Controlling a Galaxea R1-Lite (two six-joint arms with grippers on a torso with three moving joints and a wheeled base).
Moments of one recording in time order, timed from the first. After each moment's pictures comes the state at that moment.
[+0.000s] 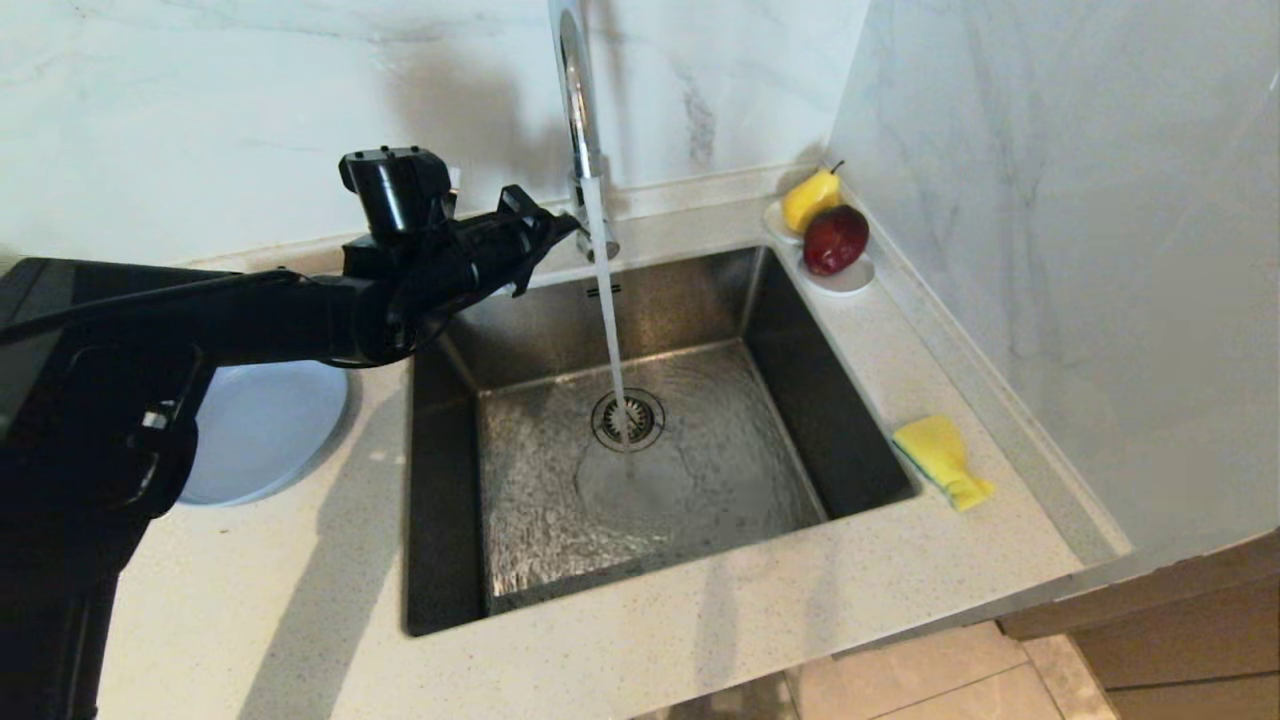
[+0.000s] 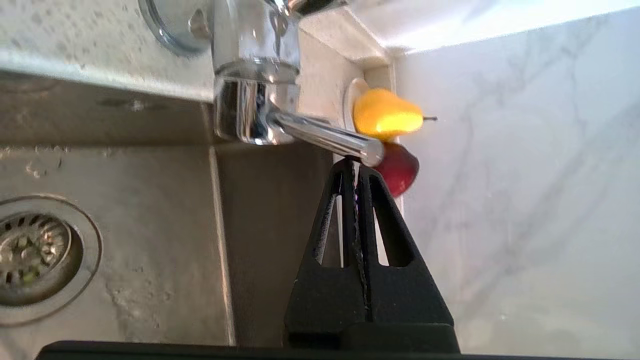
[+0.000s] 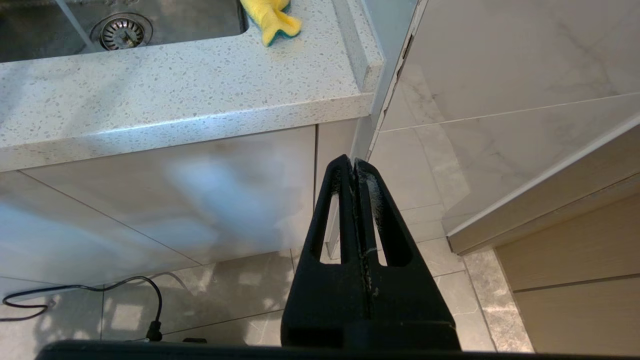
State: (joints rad) left arm -0.24 2.24 -1.86 -0.49 -0.37 -0.96; right arm 0.00 0.00 0.00 0.00 0.01 -0.01
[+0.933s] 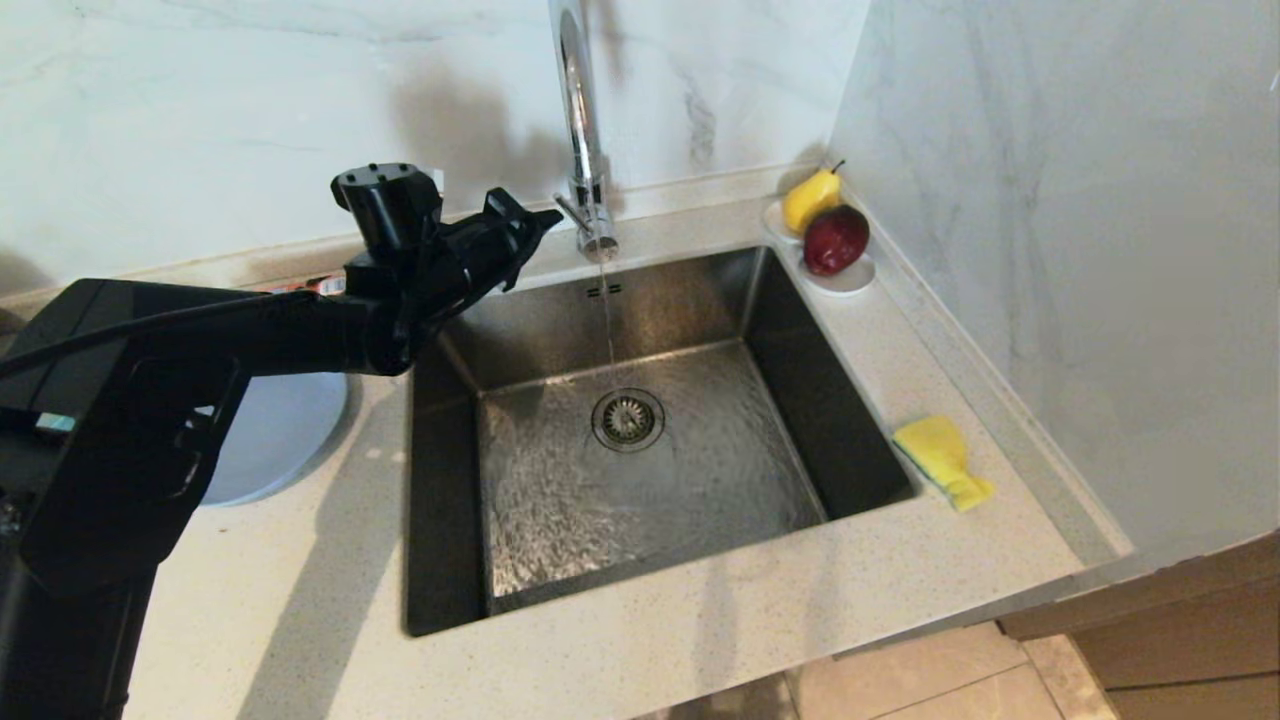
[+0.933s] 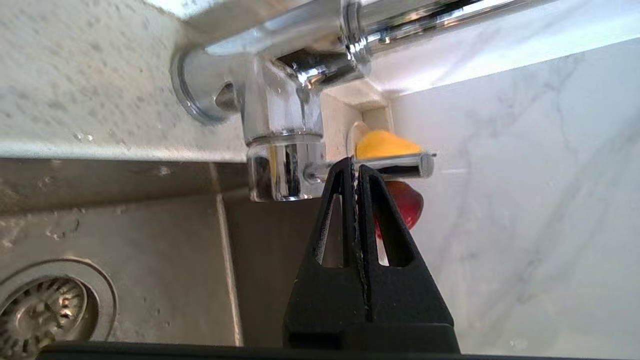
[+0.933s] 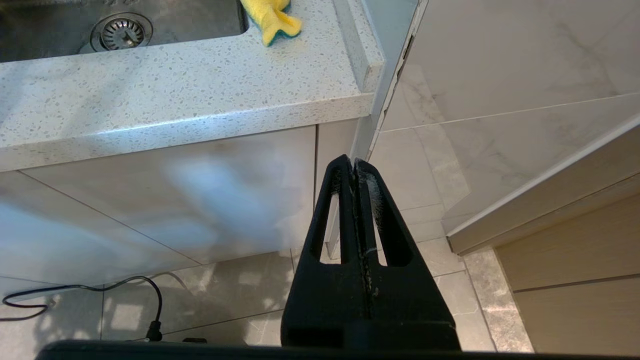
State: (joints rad) left arm -0.20 2.31 -1.89 -0.64 -0.38 -0.96; right arm 0.00 0.00 0.00 0.00 0.01 -0.01
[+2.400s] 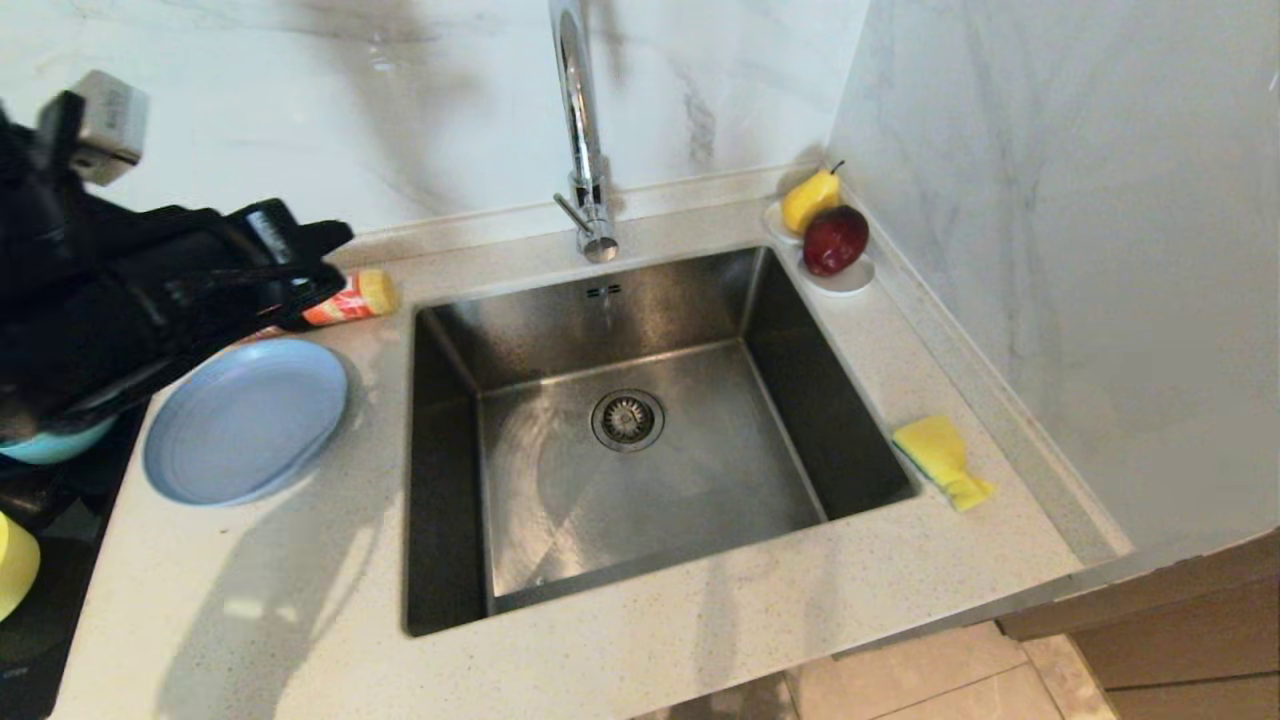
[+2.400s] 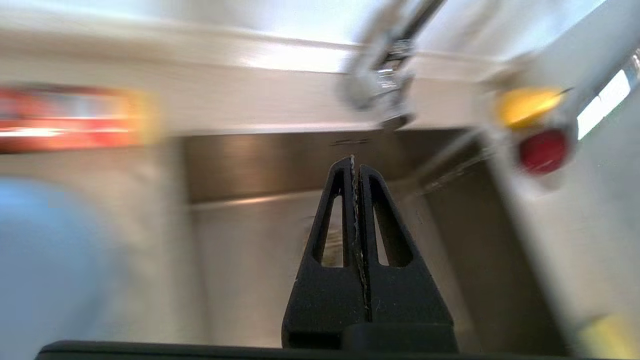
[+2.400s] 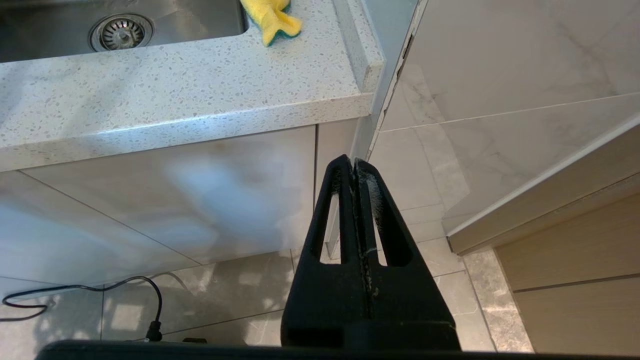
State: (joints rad) left arm -0.18 1.40 -0.92 -0.57 -0.01 -0.26; right arm 0.00 0.00 0.00 0.00 0.01 -0.01
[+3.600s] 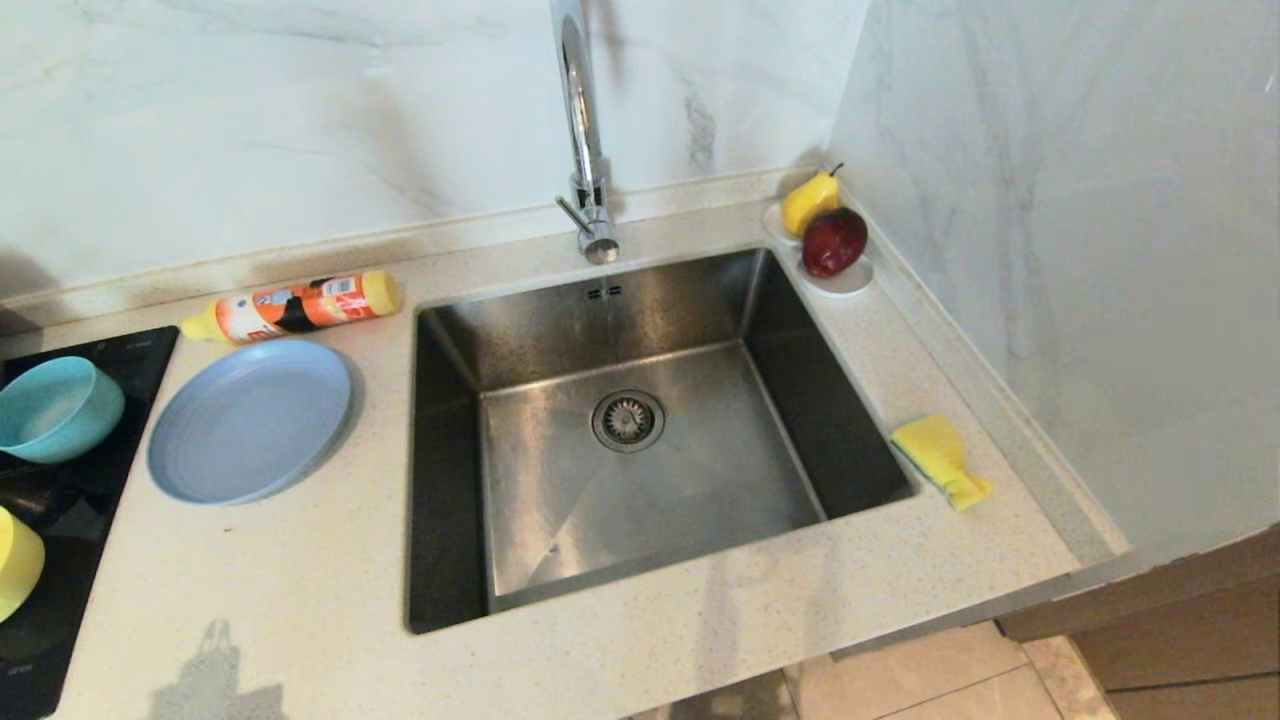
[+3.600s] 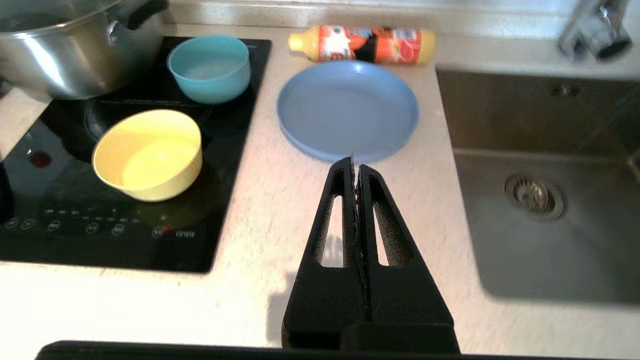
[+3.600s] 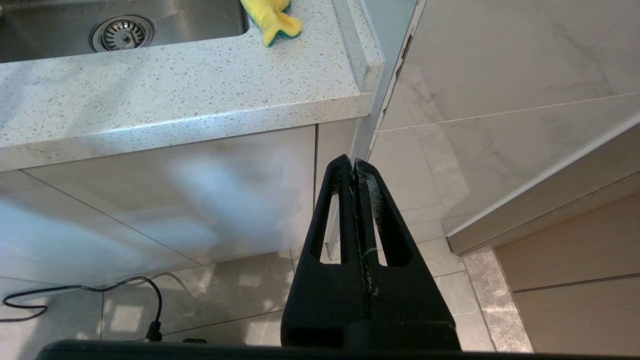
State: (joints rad) left arm -0.04 0.14 -0.16 -0.18 0.30 -0.03; right arm 0.00 0.00 0.00 0.00 0.01 -0.01
